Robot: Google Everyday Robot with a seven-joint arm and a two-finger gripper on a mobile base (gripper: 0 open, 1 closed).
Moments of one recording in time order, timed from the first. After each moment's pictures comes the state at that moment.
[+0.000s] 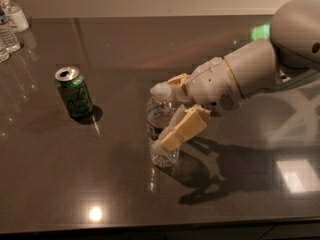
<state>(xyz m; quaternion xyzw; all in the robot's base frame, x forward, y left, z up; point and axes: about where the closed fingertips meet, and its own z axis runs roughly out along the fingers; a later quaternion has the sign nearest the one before) 0.418 0.002 0.926 -0.63 0.61 0.36 0.33</state>
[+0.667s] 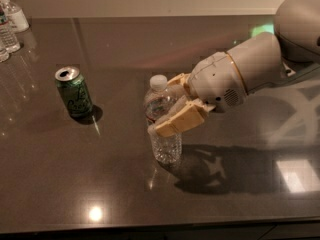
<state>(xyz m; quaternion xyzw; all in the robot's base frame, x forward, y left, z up) 0.413 0.001 0.939 -0.63 0.59 0.37 0.33</state>
